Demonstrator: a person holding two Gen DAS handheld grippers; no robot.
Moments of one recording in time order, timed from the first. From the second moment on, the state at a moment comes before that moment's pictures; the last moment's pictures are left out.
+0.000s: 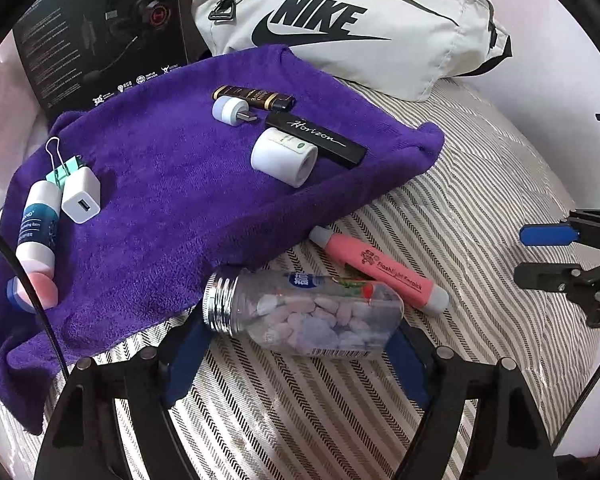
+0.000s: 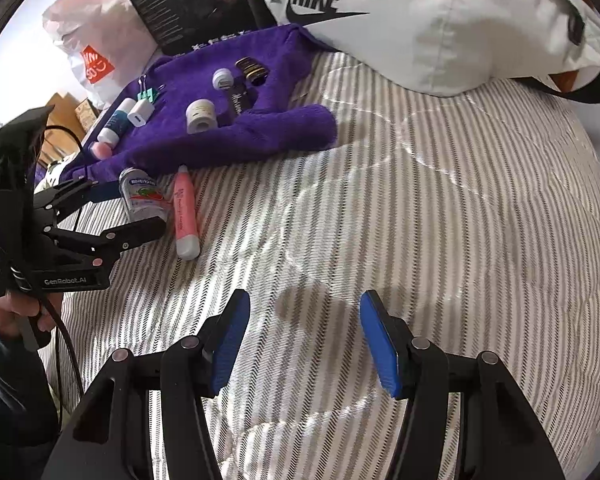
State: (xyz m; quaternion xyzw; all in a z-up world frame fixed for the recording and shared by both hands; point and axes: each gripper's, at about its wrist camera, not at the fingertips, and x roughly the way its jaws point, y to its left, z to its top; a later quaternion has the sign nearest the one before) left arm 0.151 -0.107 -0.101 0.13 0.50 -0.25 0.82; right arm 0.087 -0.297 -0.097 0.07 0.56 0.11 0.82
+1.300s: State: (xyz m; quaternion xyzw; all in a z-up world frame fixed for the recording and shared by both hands) left arm 0.119 -0.010 -0.095 0.07 0.51 -0.14 0.84; right arm 0.133 -0.182 -0.108 -0.09 0.47 0.18 0.86
